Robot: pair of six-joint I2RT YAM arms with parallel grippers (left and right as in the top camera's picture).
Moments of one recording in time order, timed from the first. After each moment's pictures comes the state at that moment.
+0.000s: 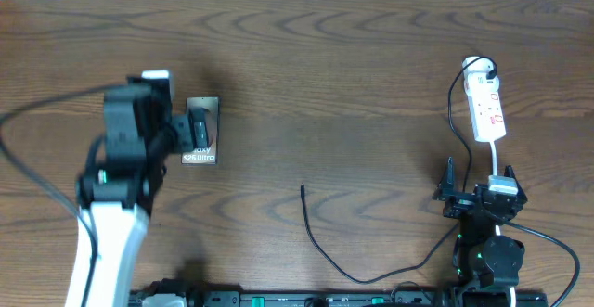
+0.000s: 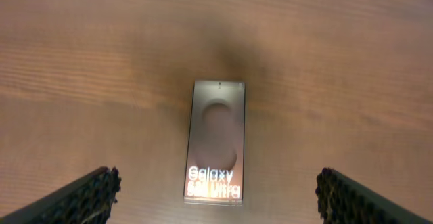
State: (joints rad) left arm -0.01 1.11 0.99 -0.68 -0.01 -0.06; right arm -0.01 0.01 0.01 -0.06 0.17 -0.03
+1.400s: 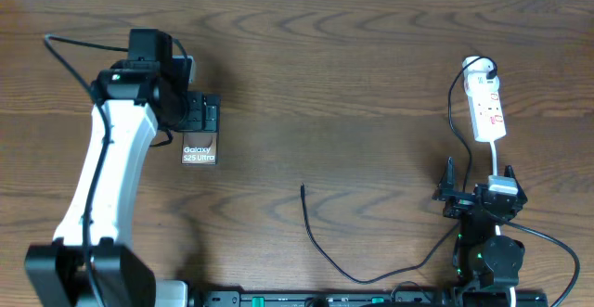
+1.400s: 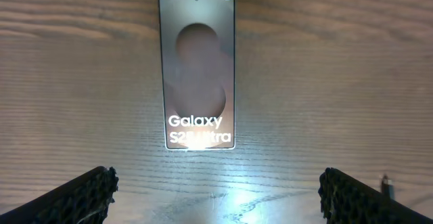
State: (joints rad) left arm -0.01 1.58 1.36 -1.06 0.07 -0.01; right arm -0.01 0.01 0.01 -0.06 0.17 -0.03
